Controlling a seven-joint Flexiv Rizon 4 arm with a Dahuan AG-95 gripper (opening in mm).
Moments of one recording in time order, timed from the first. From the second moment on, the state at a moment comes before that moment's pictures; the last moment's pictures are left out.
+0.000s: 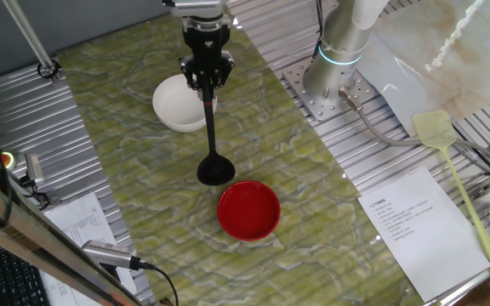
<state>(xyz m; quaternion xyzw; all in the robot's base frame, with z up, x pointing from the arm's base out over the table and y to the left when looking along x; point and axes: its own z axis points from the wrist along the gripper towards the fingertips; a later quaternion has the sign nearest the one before) 0.431 0.030 0.244 -0.61 0.78 0.03 0.11</state>
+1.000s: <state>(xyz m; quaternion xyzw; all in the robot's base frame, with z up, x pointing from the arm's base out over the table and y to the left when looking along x) 0.431 0.013 0.245 -0.62 0.77 0.03 0.12</state>
